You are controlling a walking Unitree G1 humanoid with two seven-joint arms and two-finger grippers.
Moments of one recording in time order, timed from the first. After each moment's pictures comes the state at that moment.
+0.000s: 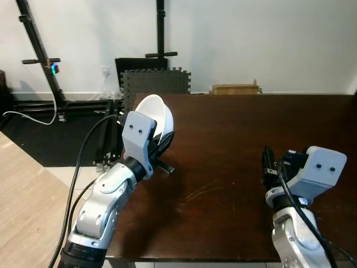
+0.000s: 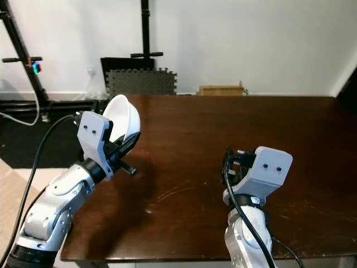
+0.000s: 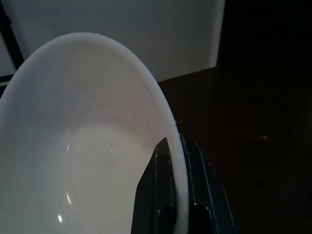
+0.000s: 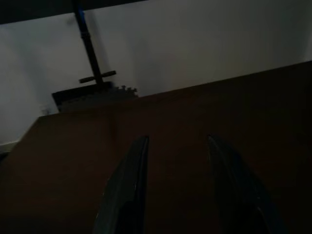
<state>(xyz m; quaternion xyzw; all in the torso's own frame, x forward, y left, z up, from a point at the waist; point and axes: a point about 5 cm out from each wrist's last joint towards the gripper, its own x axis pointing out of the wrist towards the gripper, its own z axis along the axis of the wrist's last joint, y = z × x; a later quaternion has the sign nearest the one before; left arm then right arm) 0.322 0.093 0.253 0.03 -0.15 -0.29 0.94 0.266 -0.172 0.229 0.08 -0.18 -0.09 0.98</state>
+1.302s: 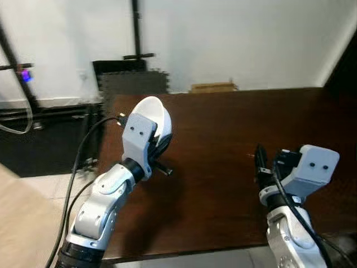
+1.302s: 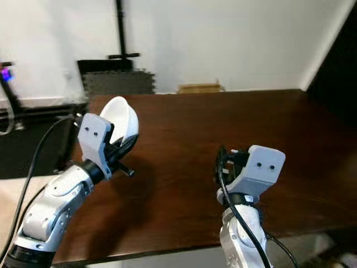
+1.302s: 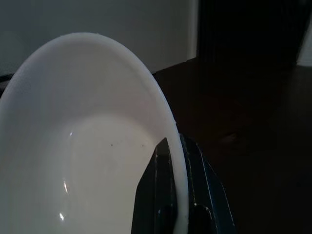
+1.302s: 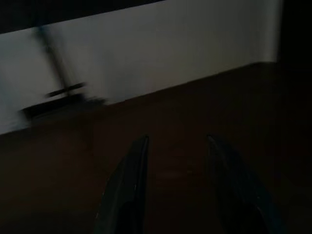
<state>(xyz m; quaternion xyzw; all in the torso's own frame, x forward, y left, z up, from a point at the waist) 0.324 0.093 0.248 0.04 -0.14 -0.29 0.95 0.267 -0.169 0.229 0.08 -0.18 -0.08 0.98</state>
